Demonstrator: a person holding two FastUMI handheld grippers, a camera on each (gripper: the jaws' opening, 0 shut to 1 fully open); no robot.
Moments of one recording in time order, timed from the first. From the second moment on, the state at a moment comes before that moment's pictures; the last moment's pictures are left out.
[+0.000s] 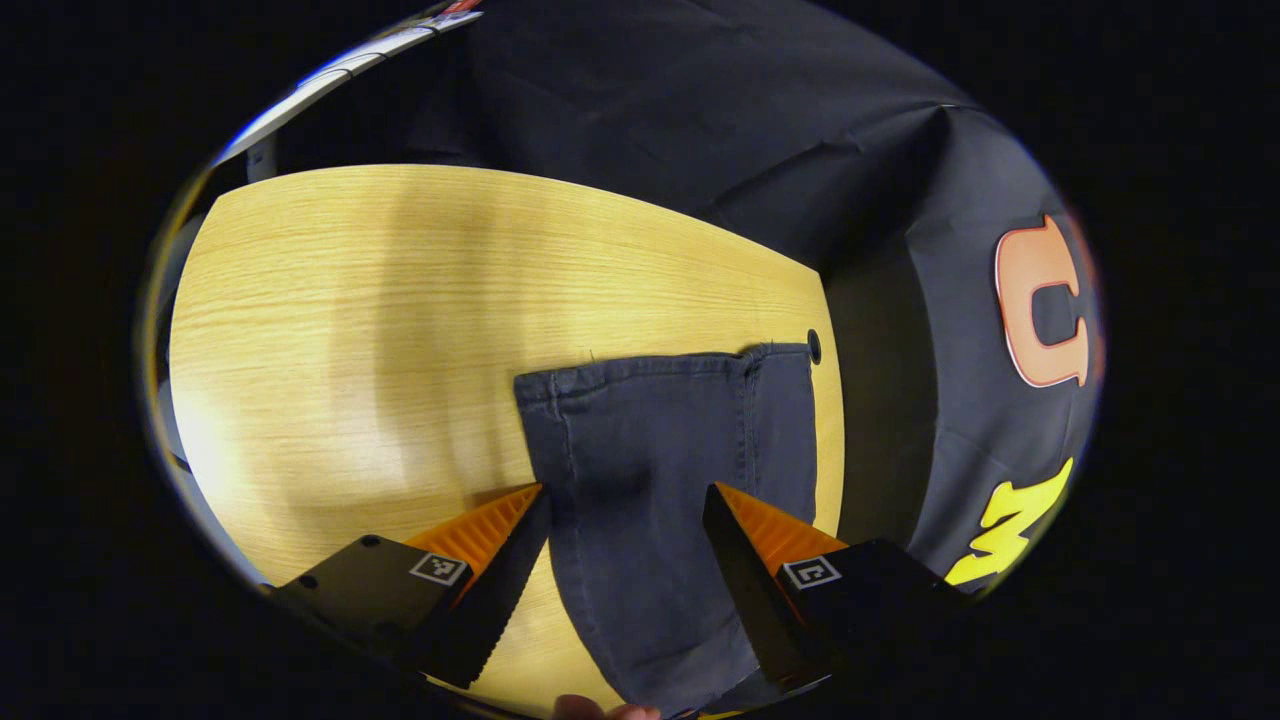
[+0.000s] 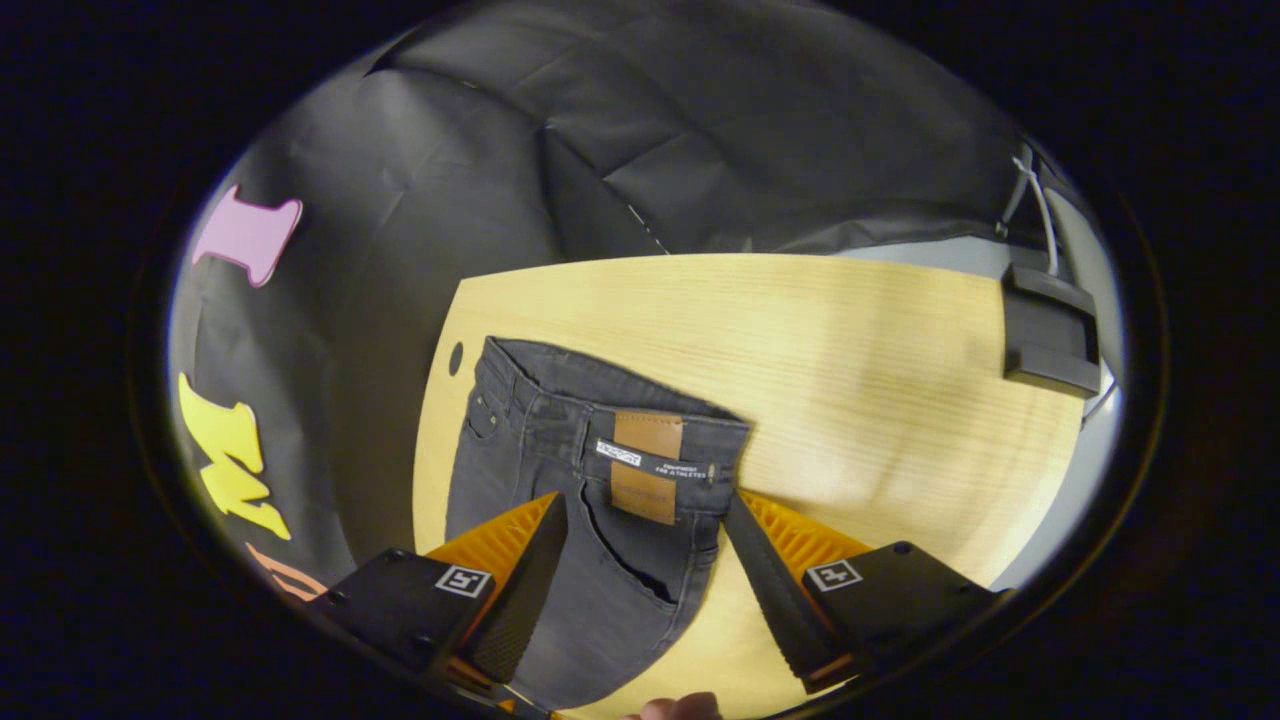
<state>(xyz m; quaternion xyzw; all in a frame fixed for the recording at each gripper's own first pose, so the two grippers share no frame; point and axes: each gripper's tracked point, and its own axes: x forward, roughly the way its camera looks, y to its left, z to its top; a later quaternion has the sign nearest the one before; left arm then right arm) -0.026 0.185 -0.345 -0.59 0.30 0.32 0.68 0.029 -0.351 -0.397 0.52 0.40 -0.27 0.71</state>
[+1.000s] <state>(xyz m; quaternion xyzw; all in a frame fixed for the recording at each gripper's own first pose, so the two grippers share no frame) -0.005 0.173 -0.330 -0.56 0.37 0.28 0.69 0.035 -0.345 -0.402 0.48 0.47 -0.32 0.66</state>
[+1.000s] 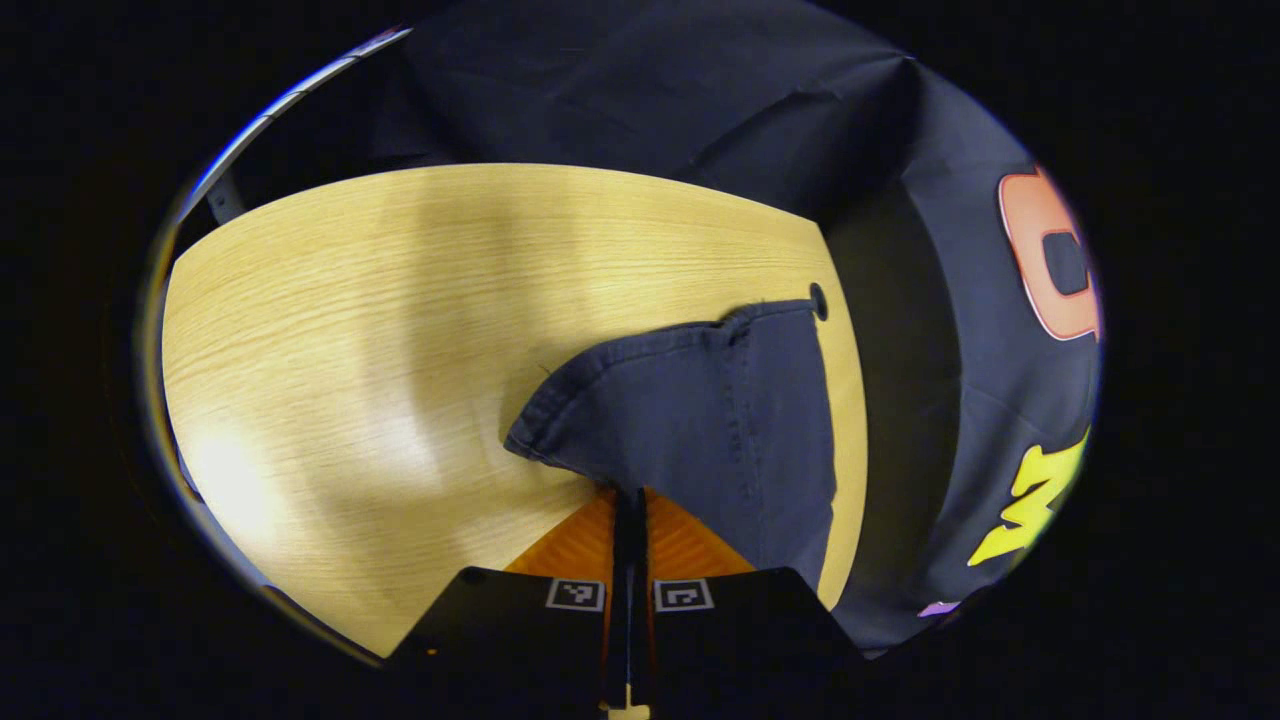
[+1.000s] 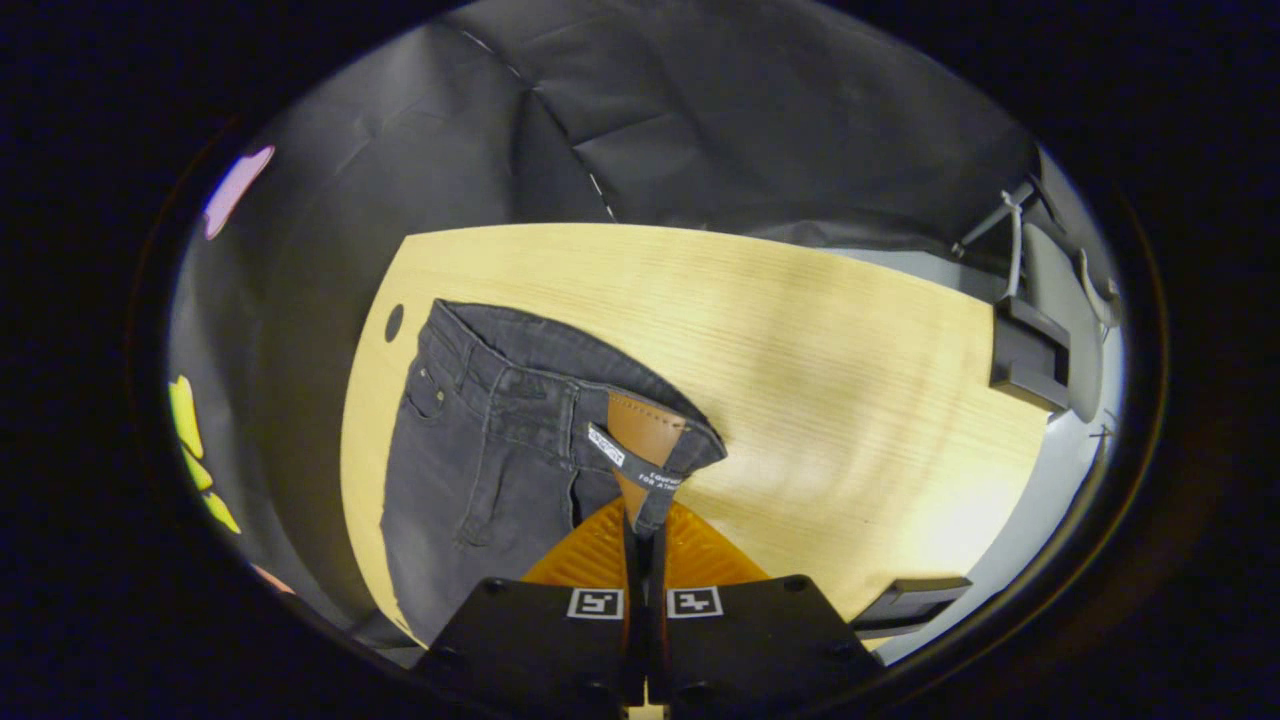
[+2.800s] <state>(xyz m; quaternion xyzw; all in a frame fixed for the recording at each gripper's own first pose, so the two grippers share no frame) 0.235 0.205 -0.351 -0.59 0.46 0.26 0.61 0.321 -0.334 -0.396 0.62 0.44 -0.22 0.61</state>
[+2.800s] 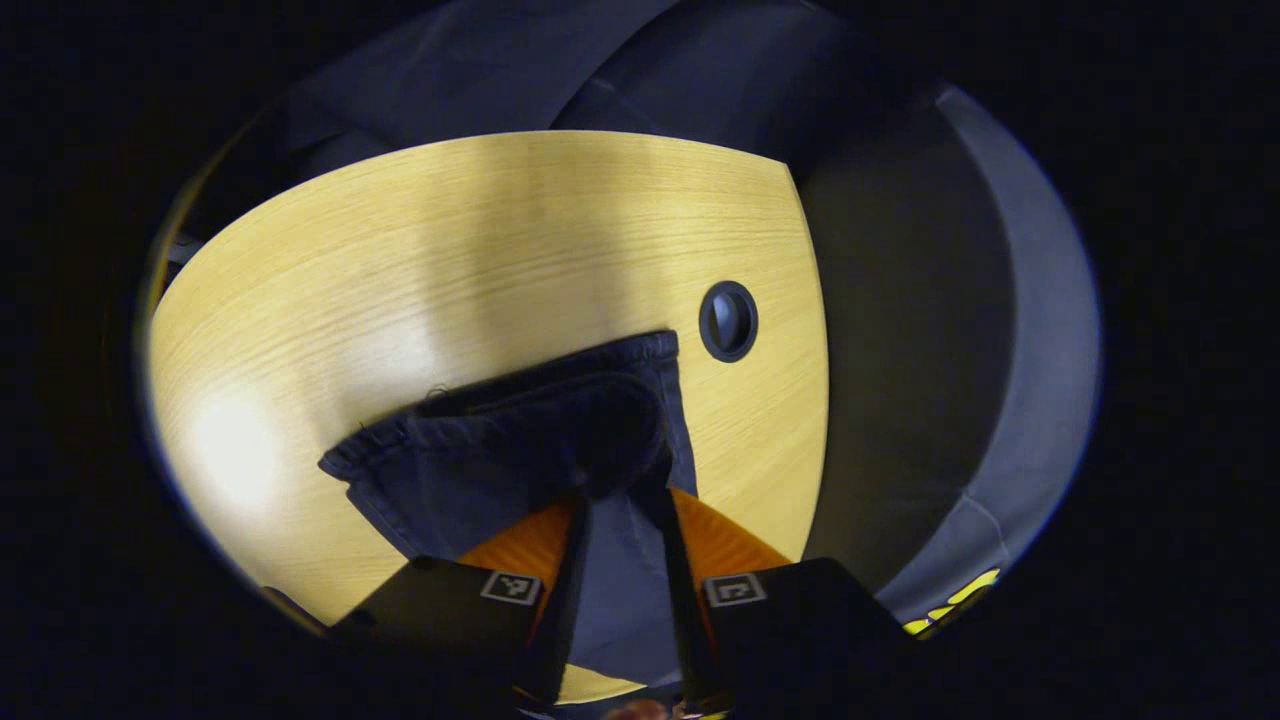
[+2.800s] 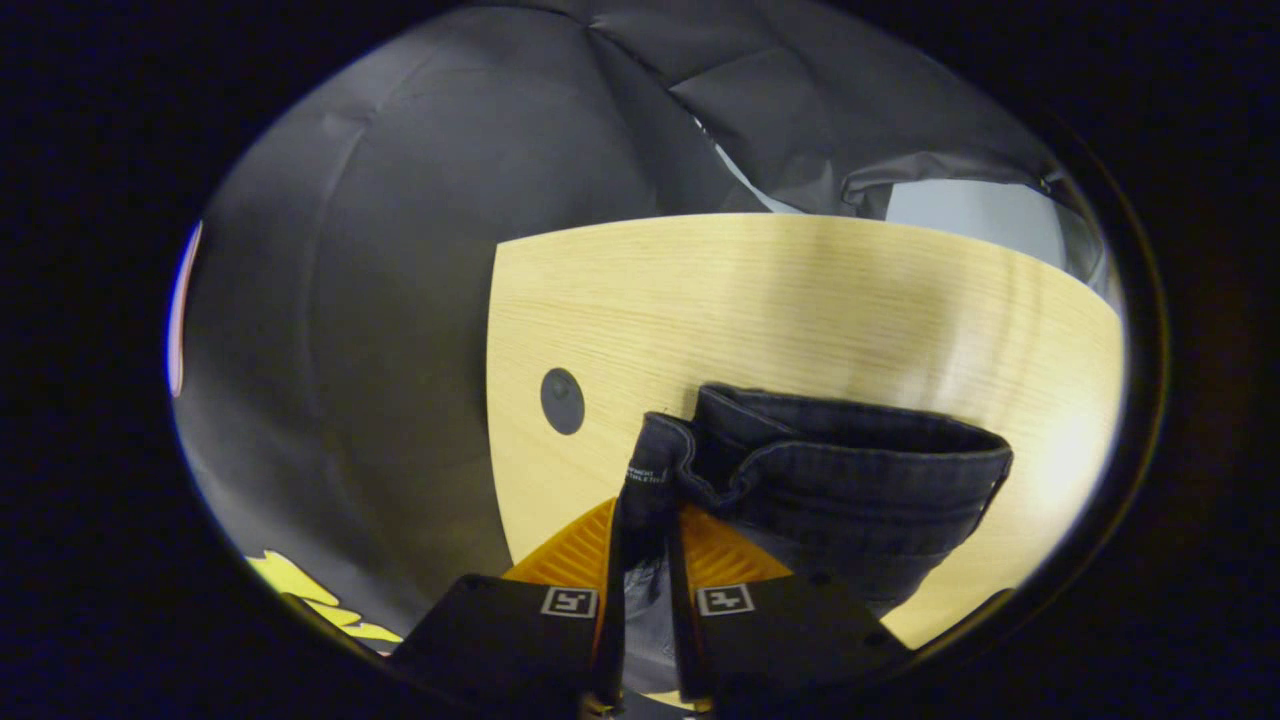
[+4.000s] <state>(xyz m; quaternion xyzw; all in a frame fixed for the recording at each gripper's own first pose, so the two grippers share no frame) 0.159 0.053 -0.076 -0.13 0.17 0.05 0.98 0.127 -0.252 -0.140 0.12 0.19 -0.09 0.97</state>
